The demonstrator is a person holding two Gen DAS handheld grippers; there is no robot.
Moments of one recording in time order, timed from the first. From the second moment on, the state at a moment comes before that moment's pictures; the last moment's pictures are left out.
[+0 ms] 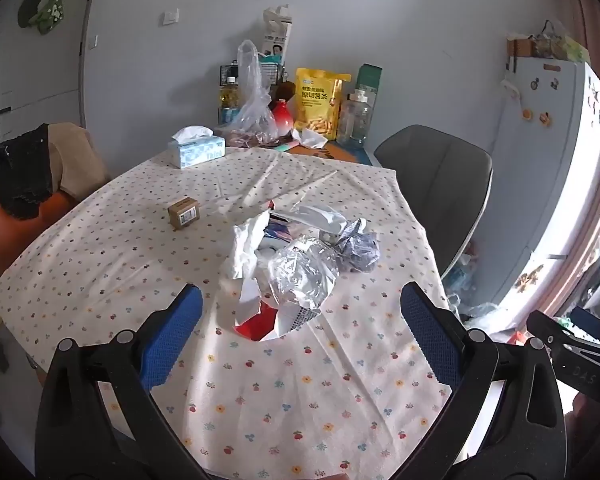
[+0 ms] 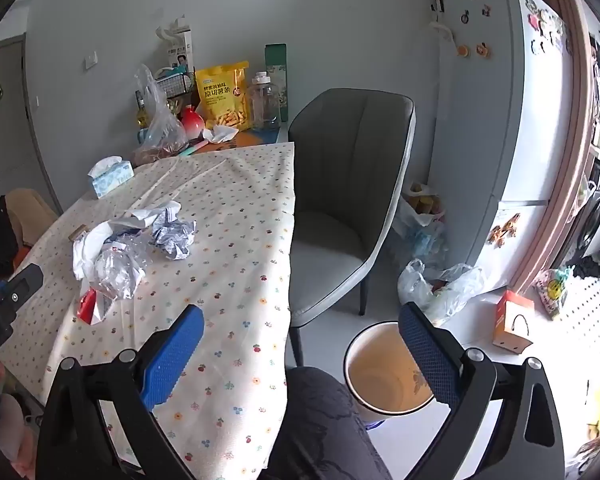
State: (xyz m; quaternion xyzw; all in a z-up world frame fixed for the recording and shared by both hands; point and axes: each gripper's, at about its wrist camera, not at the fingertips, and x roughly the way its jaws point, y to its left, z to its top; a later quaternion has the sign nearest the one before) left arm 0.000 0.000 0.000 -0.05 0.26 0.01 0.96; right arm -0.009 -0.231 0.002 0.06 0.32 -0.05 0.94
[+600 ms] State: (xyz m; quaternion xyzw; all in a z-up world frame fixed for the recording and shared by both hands) left arm 0.002 0.005 0.002 -0.04 0.27 -0.01 0.96; right arm -0.011 -0.225 0.004 0.04 0.32 -0.06 0.94
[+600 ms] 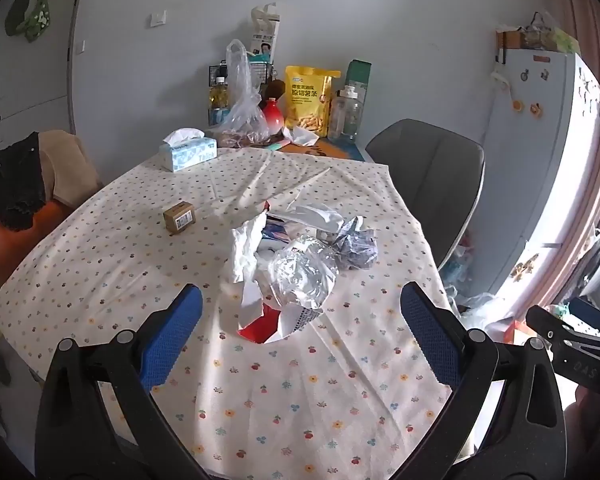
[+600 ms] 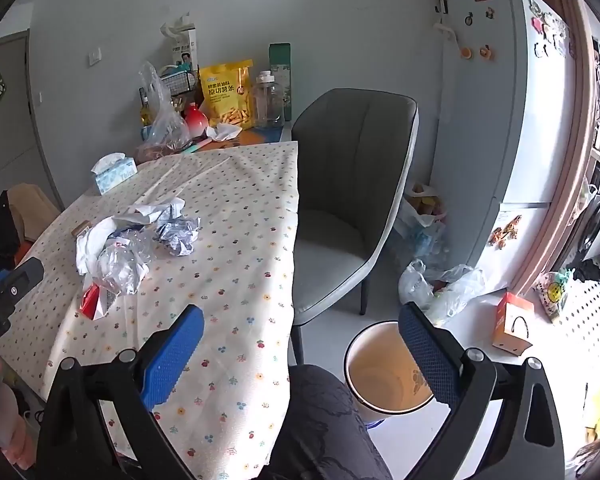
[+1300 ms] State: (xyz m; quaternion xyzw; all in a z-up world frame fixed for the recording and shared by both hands) left arm 0.003 -0.015 0.003 -0.03 0.26 -0.04 0.96; right arm -0.018 -0.234 0.010 0.04 0.30 -0.07 0.95
